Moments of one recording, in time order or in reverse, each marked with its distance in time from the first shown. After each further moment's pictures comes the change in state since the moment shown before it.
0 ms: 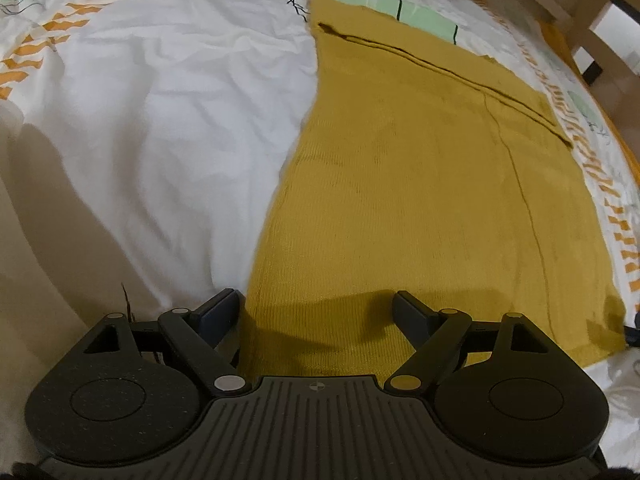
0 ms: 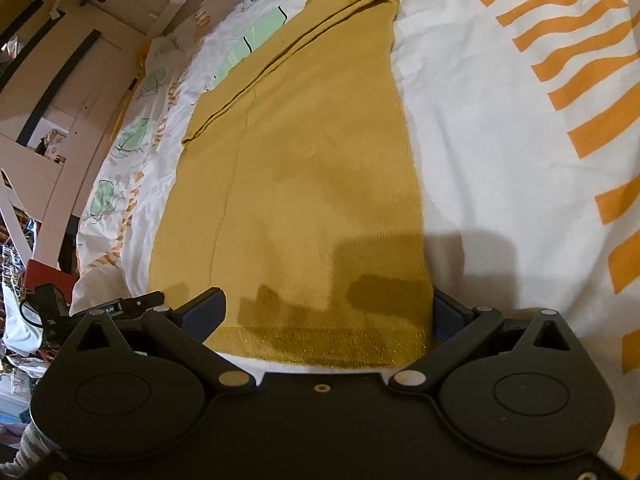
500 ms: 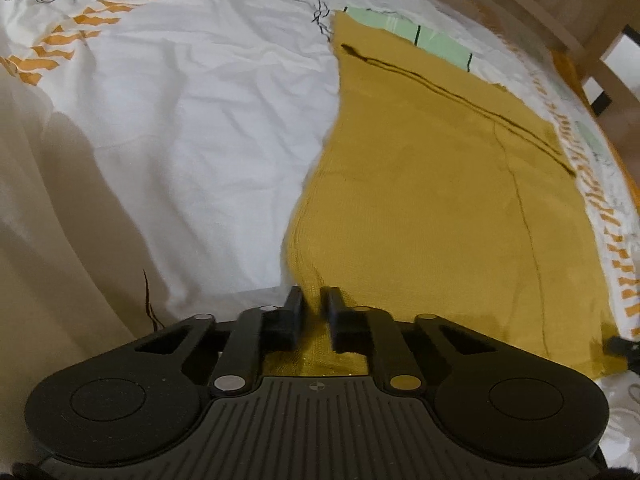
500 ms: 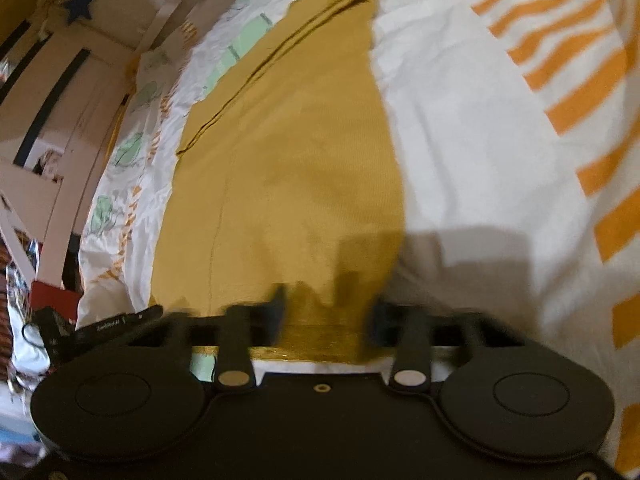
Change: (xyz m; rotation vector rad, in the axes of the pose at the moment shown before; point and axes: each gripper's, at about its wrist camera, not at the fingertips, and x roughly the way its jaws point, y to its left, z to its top) left arm -0.014 0.011 -0.005 -0.076 -0.064 0.003; right arm -0.003 -0.008 -0.002 0.078 -0.010 -0.005
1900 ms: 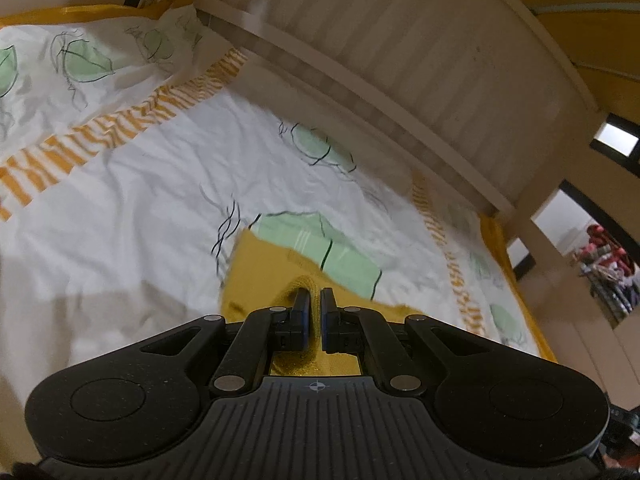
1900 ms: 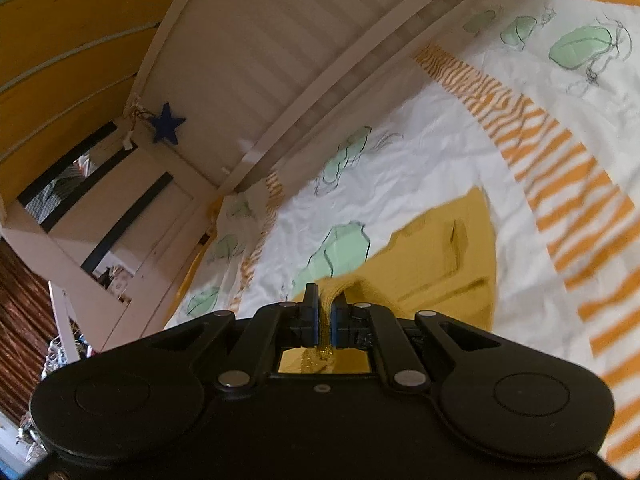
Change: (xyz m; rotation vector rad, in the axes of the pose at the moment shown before) left arm -0.035 -0.038 0.158 -0.125 -0.417 -0.248; right arm -0.033 0.053 0.145 -0.125 -0.457 0.221
